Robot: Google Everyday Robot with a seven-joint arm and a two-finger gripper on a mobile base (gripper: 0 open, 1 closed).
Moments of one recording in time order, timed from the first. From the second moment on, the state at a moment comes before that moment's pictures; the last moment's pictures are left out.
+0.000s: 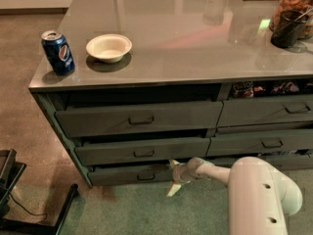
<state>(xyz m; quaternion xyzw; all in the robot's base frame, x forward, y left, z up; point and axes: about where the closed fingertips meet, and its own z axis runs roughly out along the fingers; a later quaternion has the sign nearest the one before) 0.638 -0.084 0.190 -0.65 0.69 0.10 0.30</state>
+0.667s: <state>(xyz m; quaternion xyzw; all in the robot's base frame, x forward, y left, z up) 0.648 -0.080 0.168 -0.67 0.69 0.10 0.27</state>
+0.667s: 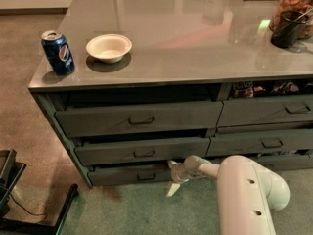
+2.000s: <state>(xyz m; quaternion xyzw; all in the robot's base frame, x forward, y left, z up) 0.647 -0.080 0.168 -0.67 0.69 0.10 0.27</state>
